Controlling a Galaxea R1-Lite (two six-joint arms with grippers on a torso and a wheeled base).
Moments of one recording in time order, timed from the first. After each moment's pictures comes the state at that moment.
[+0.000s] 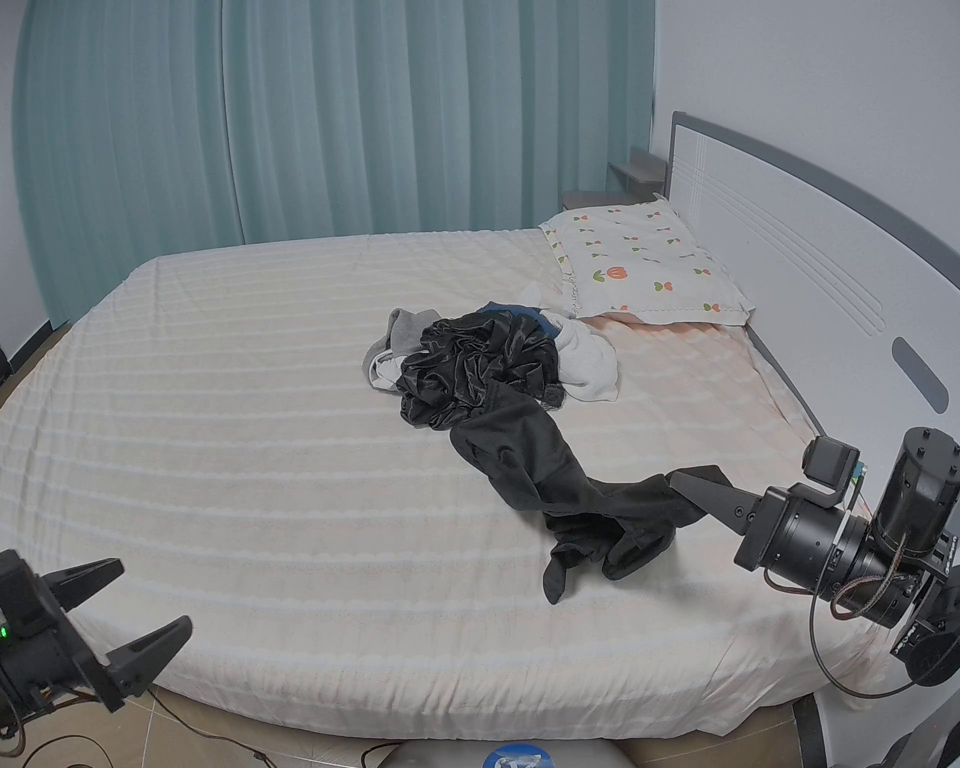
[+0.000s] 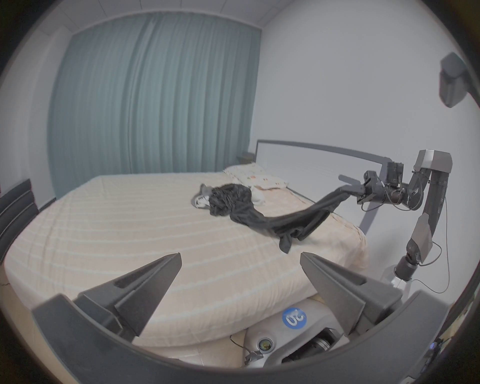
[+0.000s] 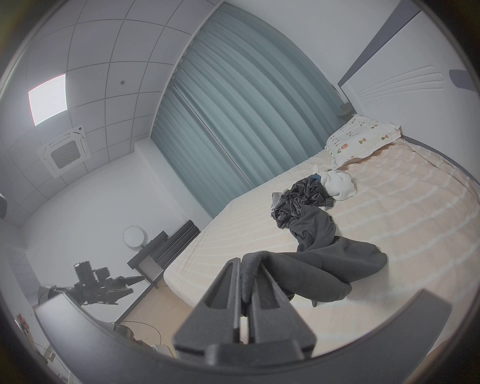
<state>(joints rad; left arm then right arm) -0.15 0.82 -0.26 -0.25 -0.28 0.00 0.58 1.56 -0.29 -1.22 0.12 0.57</state>
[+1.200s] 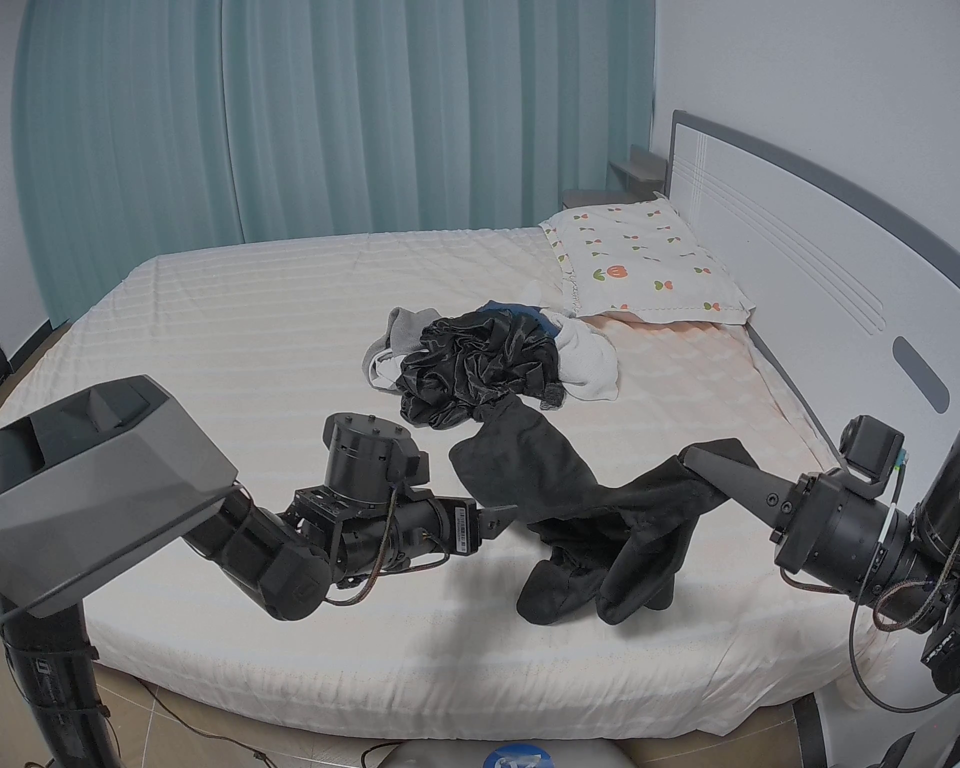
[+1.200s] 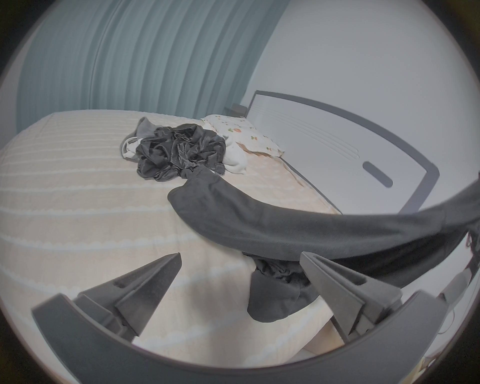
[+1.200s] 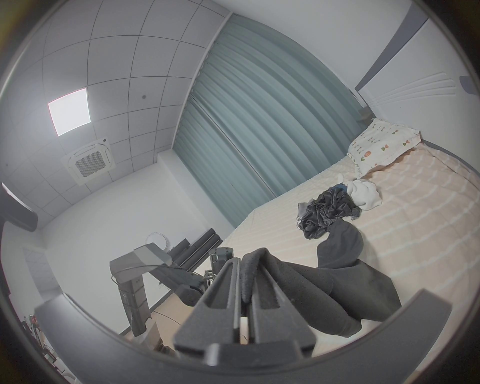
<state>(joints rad) -0.57 2.16 -0.94 -0.73 -0.08 -0.31 0.67 1.43 -0.31 -1.21 0.12 0.60</state>
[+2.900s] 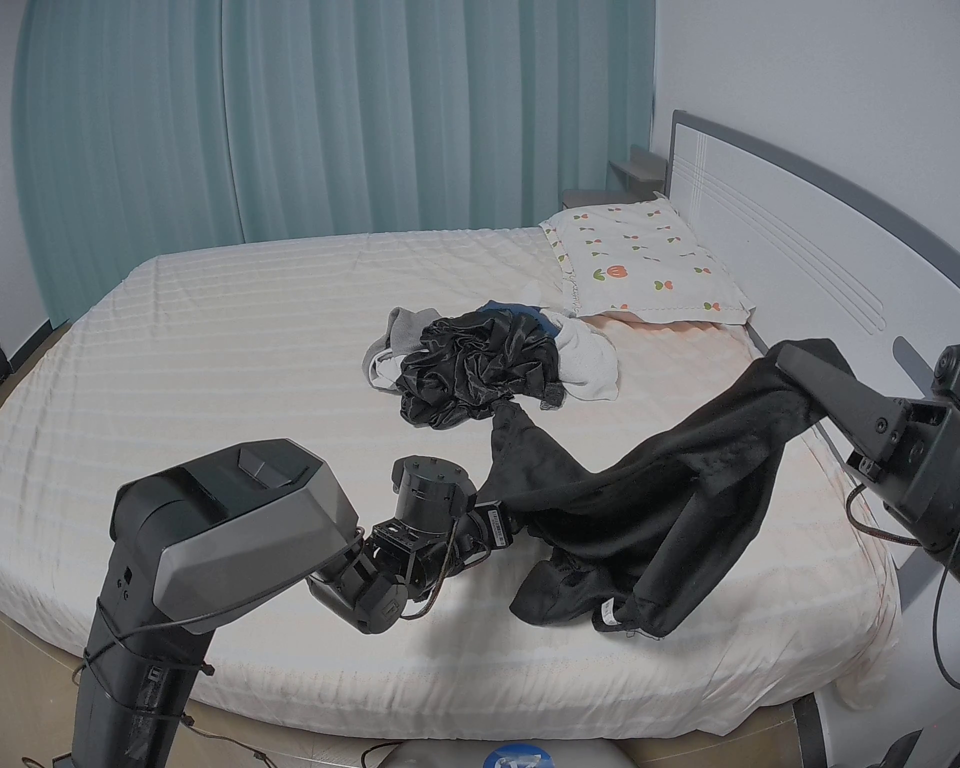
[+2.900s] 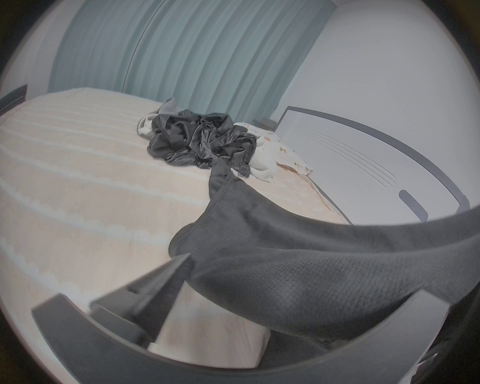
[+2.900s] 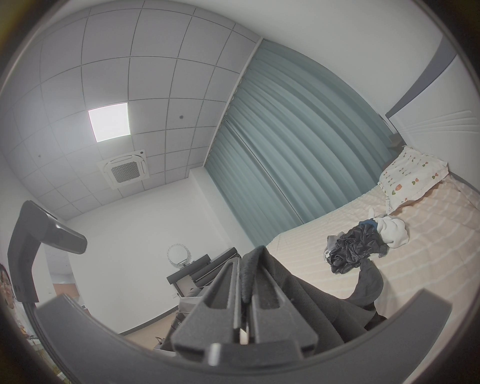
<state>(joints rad) -0.58 2.49 -1.18 -0.88 0.09 -0.56 0.62 1.26 -0.37 -1.20 0.24 0.58</state>
